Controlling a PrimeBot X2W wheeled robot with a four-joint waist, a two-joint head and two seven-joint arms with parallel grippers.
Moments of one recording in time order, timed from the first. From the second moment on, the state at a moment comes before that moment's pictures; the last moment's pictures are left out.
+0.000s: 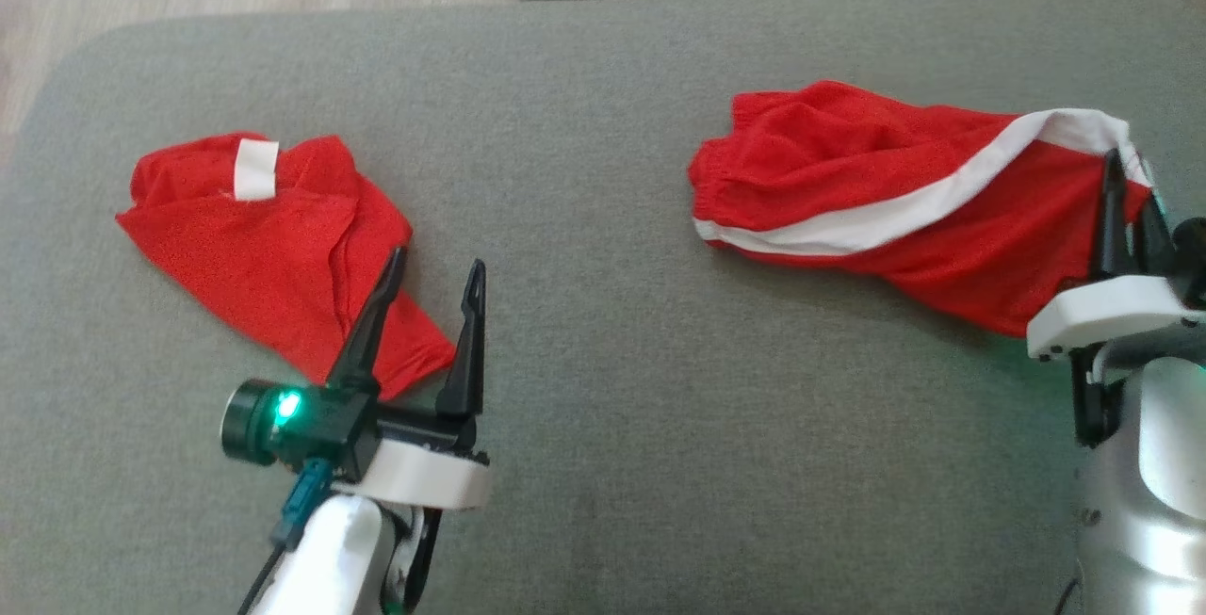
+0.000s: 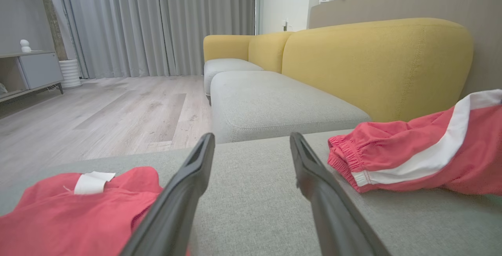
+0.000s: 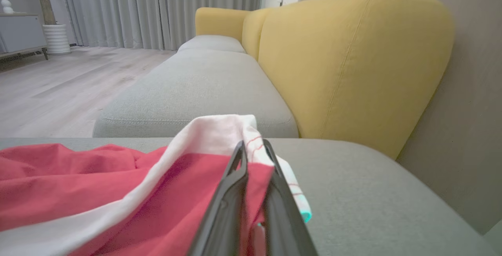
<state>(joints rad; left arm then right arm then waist) -0.21 0.12 -0.37 0.21 -0.21 0.05 -0.25 -0.44 -0.05 -0.35 0.56 -0.22 0.13 -0.25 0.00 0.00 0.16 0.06</state>
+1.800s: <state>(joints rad) -0.19 0.07 -0.32 0.22 -0.15 -0.03 -0.25 -0.29 -0.05 0.01 0.54 -0.33 0.13 -0.08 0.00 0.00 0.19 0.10</state>
